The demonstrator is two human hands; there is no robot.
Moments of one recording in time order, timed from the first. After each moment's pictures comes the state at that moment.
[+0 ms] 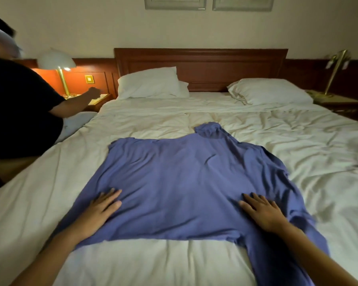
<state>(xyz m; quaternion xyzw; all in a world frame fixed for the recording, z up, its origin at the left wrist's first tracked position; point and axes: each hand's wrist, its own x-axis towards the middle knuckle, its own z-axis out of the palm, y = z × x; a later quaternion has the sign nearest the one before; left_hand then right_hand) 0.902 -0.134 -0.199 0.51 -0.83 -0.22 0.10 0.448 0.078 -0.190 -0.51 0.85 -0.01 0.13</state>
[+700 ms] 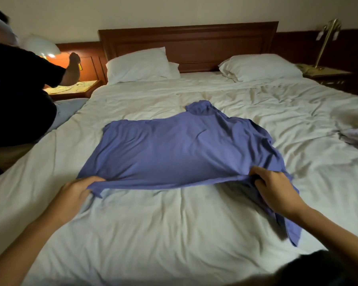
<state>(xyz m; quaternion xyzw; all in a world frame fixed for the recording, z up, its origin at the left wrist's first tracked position) 0.947 -0.074 -0.158 0.36 -0.88 -0.11 0.29 0.495 0.178 -0.136 -0.56 0.78 -0.28 -0.01</state>
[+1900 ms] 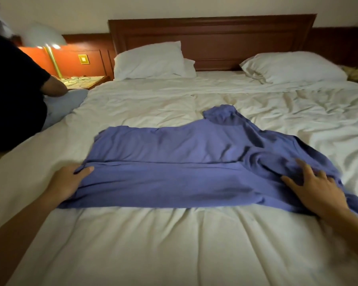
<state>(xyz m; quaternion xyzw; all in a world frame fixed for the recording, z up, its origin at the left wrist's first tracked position) 0.875 -0.292 -0.200 0.61 -0.70 -0.22 0.32 0.316 -0.014 -0.226 -0.37 0.92 -0.15 -0.04</state>
